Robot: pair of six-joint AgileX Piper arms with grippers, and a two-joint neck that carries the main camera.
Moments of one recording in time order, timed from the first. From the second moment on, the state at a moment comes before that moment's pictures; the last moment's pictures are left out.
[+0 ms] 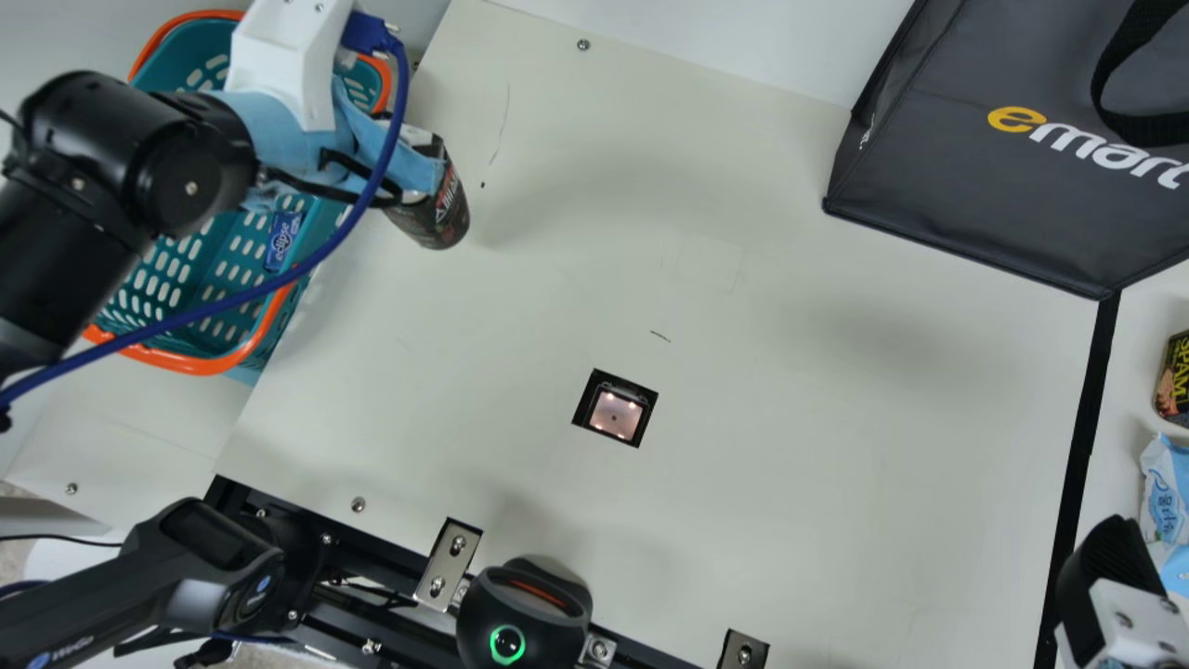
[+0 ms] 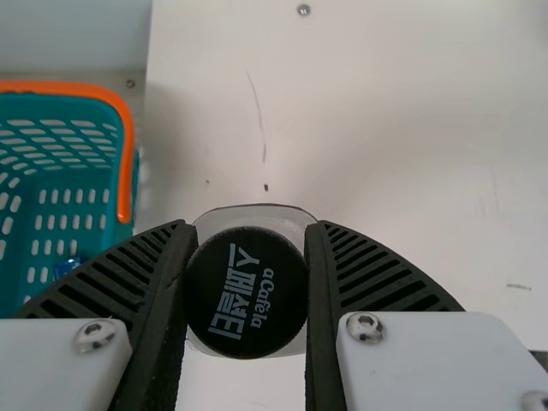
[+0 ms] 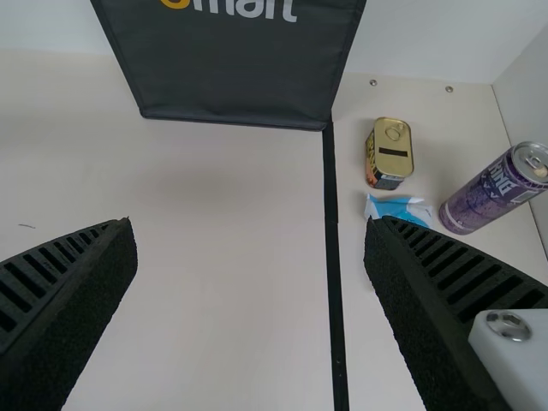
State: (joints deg) left arm -11.3 72.6 -63.6 5.3 50.5 -11.7; right arm 0.7 42.6 -69.8 -0.8 69.5 0.0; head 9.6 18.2
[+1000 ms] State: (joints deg) left arm -15.9 70.9 -54.8 8.3 47.8 -16.8; right arm 0.7 42.6 -69.8 -0.8 69.5 0.0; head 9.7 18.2
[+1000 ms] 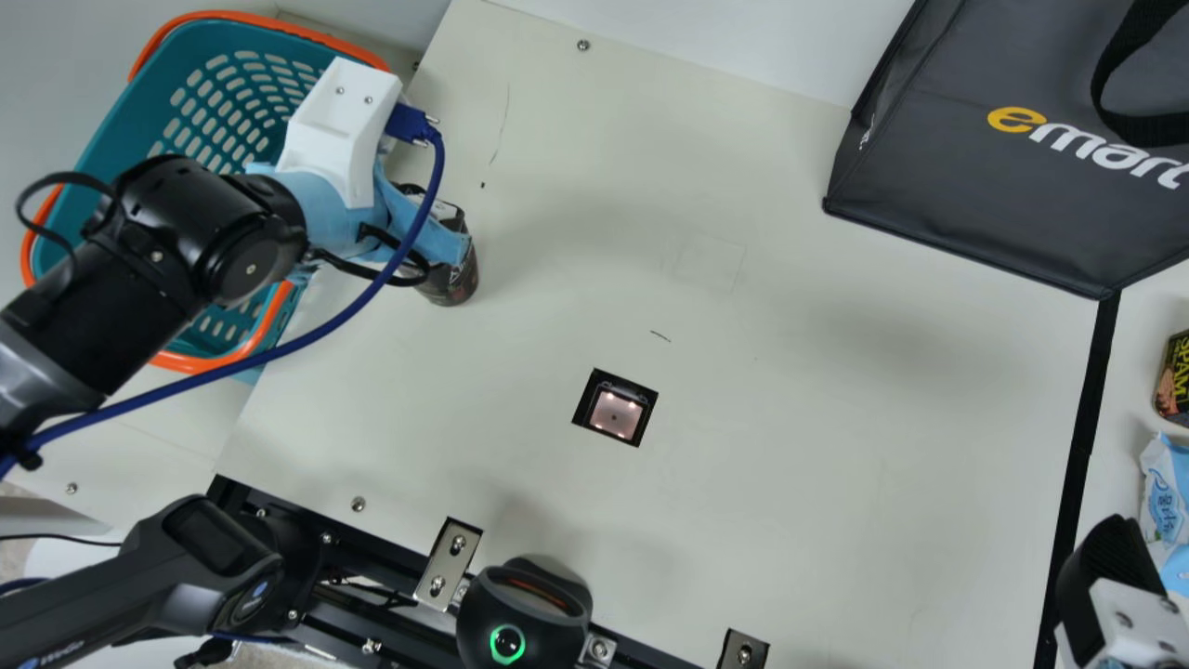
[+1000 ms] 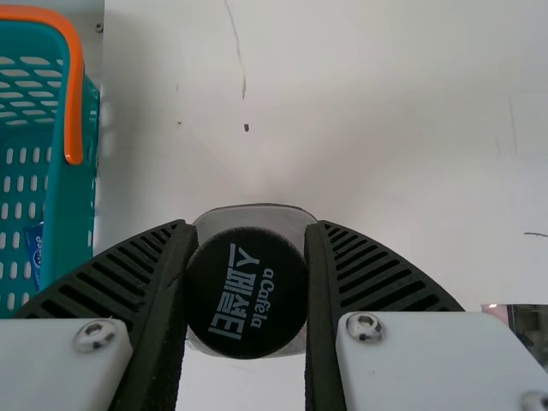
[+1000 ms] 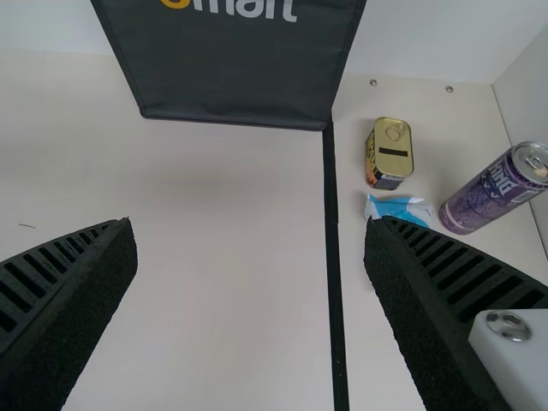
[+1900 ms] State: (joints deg) left arm -14.4 67.1 -53.6 5.6 47.6 -12.9; right arm 0.7 42.6 -69.8 -0.8 69.5 0.0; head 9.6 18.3
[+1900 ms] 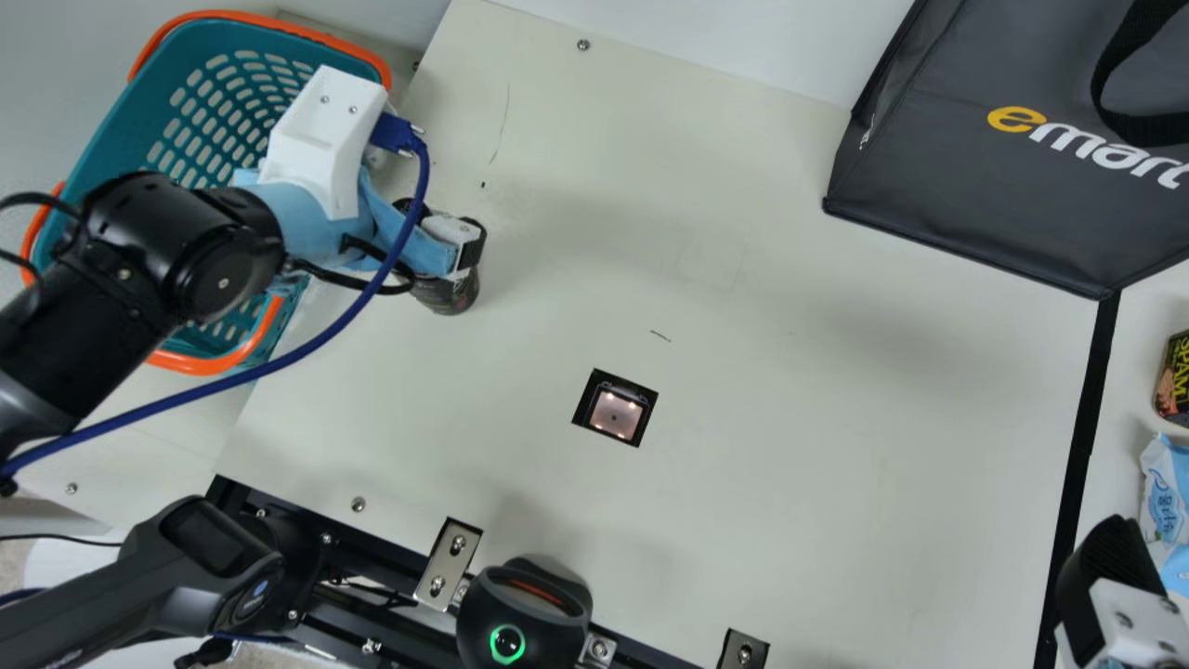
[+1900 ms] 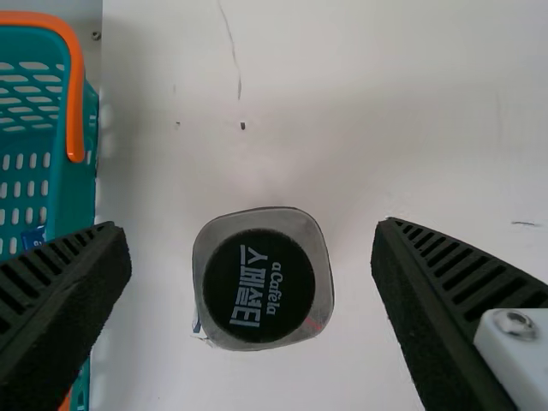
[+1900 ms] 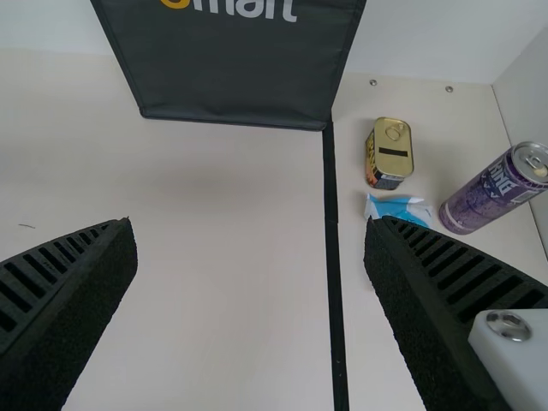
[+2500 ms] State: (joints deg) left arm -16.3 56.2 -56.6 7.8 50.3 -15.0; right arm 0.7 42.6 -69.8 -0.8 69.5 0.0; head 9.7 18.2
